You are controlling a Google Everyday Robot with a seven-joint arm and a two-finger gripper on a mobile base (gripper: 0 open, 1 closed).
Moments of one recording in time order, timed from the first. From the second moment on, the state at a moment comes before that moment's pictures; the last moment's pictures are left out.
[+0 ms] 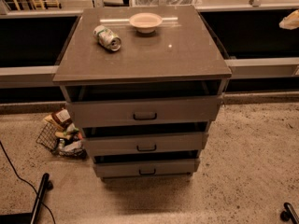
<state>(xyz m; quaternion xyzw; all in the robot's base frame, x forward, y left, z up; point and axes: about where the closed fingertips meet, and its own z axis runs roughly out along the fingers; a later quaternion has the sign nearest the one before) 0.421 -0.255 1.006 -0.68 0.70 -0.07 0.19</state>
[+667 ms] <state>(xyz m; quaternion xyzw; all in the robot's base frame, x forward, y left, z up) 0.426 -0.250 0.990 -0.70 0.69 -0.05 0.20</state>
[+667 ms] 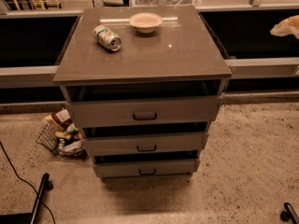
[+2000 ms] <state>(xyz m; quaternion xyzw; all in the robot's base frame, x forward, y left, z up) 0.423 -0.206 0.864 -0.74 0.65 0.02 0.16</state>
